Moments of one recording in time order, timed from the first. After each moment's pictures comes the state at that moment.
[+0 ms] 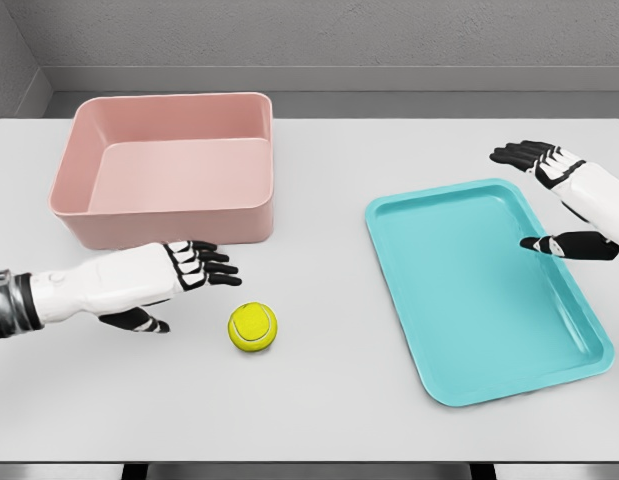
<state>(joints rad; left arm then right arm) -0.27 0.97 -0.57 -1.80 -0.32 -0.61 -0.26 -0.03 -0.56 -0.23 -1.75 0.19 -0.61 0.59</state>
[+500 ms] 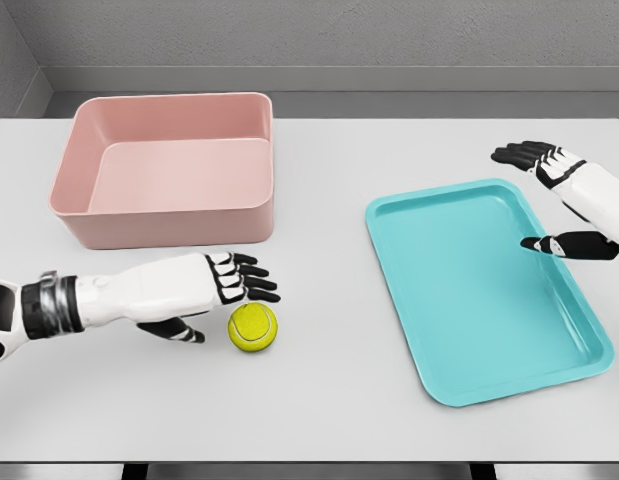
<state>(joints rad) -0.37 0.90 -0.70 -1.80 -0.33 -0.61 -0.28 -0.04 -0.56 -0.23 -1.75 0.19 -0.61 0.59</state>
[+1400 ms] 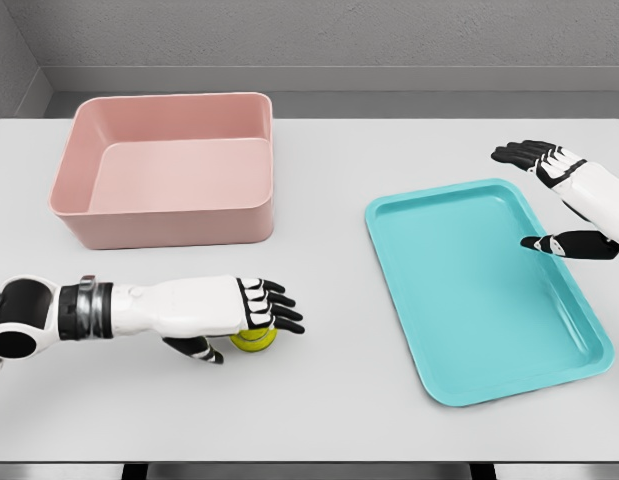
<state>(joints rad) -0.53 0.89 -0.92 -1.78 -0.30 -0.61 -0.29 -0.04 -0.56 -0.23 -1.75 0.19 -0.61 0.59</state>
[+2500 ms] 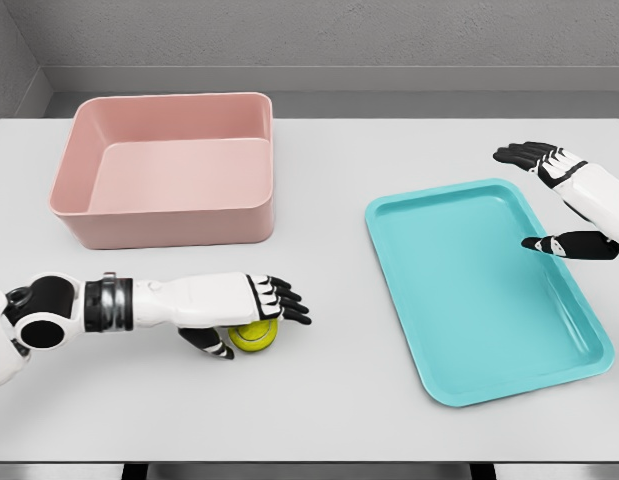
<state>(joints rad) -0.57 0.80 -0.98 -1.64 -0.28 -0.61 -0.30 -0.04 -0.56 -0.23 -1.73 0.19 -0.61 0.59</state>
